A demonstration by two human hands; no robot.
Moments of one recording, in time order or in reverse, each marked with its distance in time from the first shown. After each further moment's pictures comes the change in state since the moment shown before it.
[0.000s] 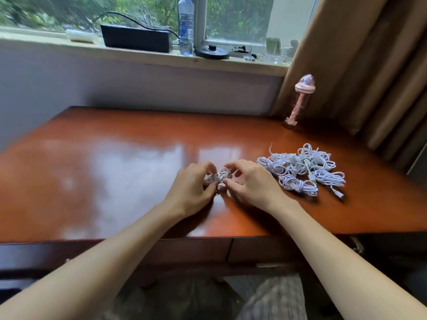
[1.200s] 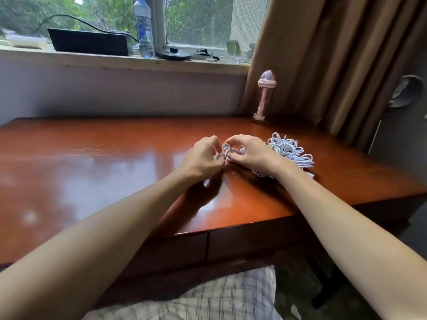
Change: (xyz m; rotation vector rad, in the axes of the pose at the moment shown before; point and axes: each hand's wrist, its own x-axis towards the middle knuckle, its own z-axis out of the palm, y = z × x) left_hand 0.091 0.029 0.071 -0.118 -0.099 -0.025; right_hand 0.021 0.078 -0.041 -0.002 -0.007 0.127
